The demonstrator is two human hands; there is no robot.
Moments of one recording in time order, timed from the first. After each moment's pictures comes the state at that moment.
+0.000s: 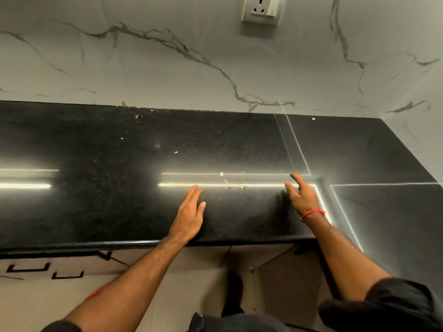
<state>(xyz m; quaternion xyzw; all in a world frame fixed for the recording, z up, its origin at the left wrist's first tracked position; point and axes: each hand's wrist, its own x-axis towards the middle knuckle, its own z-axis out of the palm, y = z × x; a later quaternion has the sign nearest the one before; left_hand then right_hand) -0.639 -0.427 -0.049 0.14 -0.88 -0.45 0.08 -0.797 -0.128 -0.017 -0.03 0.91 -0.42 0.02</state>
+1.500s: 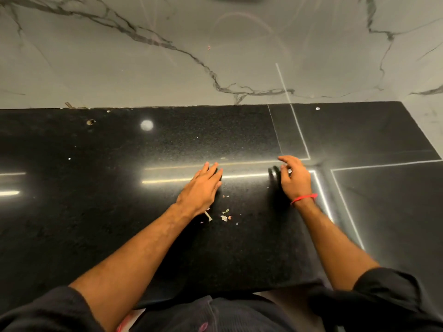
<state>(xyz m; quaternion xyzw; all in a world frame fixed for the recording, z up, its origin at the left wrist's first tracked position) -0.858 -0.416 -0.043 -0.05 -0.97 -0.21 -0.07 -0.957 -0.152 -0.031 -0.09 0.92 -0.39 -0.06</state>
